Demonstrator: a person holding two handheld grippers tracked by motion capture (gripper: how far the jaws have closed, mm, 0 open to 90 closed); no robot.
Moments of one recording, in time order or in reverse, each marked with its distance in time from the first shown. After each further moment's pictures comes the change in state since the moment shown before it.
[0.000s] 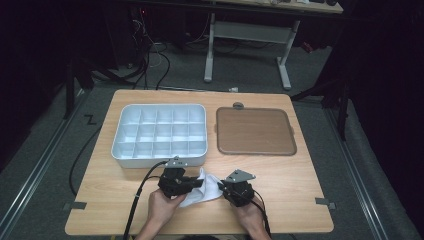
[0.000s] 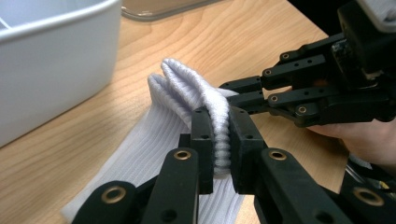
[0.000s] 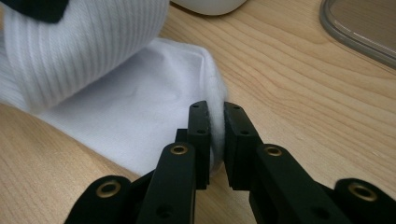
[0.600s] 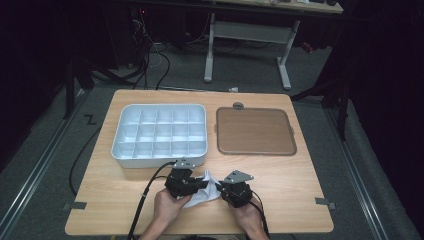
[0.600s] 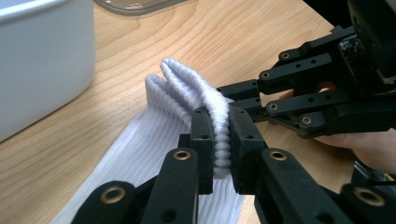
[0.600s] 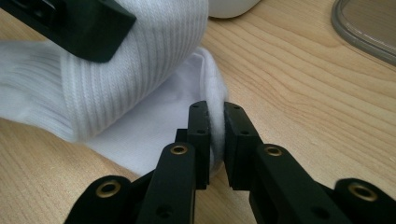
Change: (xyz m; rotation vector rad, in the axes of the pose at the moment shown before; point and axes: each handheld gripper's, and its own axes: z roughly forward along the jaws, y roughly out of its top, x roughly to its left) left arm -0.004 -0.007 0.016 0.032 0.011 0.028; right arm 0.005 0.001 0.001 -0.003 0.014 0.001
